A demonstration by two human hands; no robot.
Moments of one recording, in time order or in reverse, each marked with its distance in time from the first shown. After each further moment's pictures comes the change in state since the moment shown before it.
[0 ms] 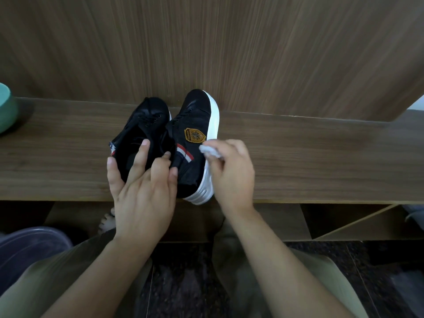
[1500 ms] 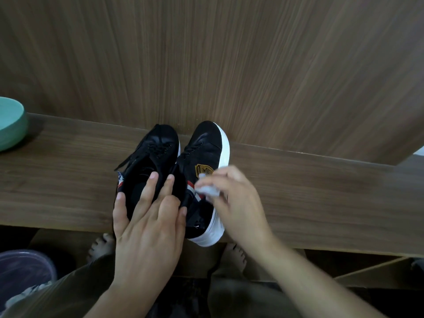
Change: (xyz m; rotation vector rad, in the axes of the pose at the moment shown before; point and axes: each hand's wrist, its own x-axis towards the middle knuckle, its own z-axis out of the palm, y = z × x) left_hand 0.001 -0.005 0.002 -0.053 0.064 0.033; right_hand 0.029 -0.004 -0.005 -0.043 -0.284 -0.326
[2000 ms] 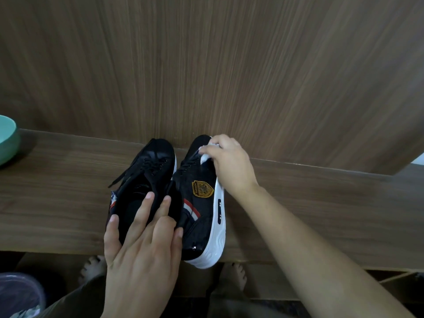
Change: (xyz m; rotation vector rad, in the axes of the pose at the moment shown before) left_hand 0.003 -0.001 0.012 0.024 0.165 0.020; right_hand 0.101 0.062 0.011 -0.355 -0.008 -0.092
